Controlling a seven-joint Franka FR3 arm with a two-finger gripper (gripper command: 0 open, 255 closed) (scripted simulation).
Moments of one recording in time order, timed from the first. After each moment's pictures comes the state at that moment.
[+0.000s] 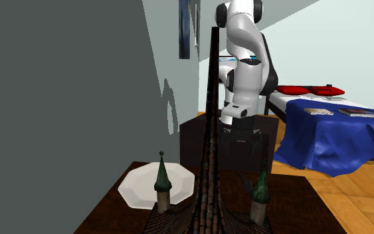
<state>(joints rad) 0.21 0.37 0.19 -2.23 -0.19 2.59 -0.01</state>
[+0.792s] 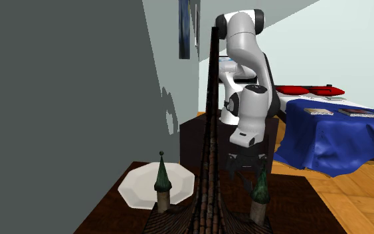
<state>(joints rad) 0.28 0.63 0.15 -2.08 -0.27 2.70 0.01</state>
